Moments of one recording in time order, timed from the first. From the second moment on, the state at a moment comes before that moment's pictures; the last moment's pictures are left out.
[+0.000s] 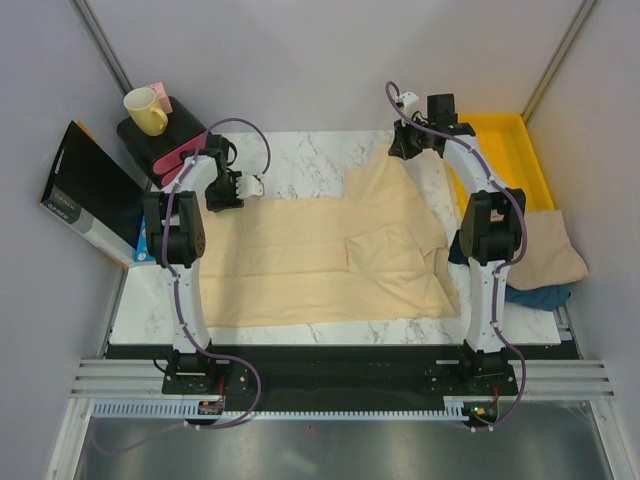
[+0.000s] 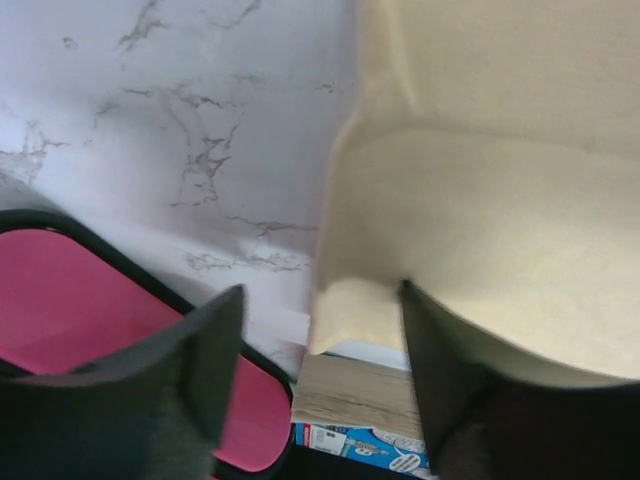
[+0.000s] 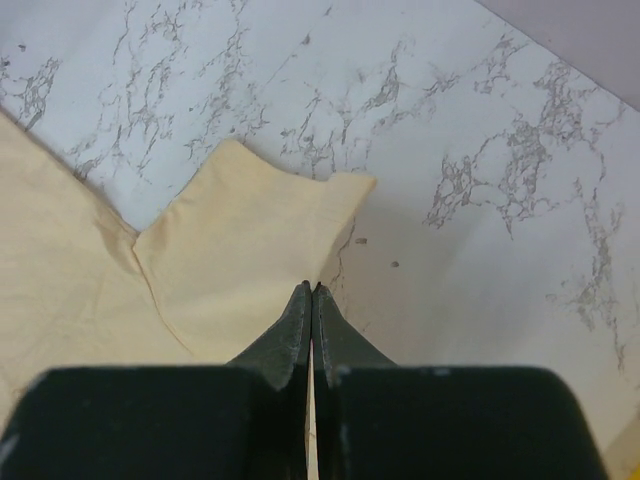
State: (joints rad) left arm -0.01 2.27 1.85 -0.86 -0.04 1.45; right arm 0.10 2.32 2.13 -0.54 -0.53 -0.29
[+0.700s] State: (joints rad) left arm -0.01 2.21 1.84 -0.83 0.01 1.38; right arm 0.10 2.20 2.12 -0.63 -0.52 -0.36
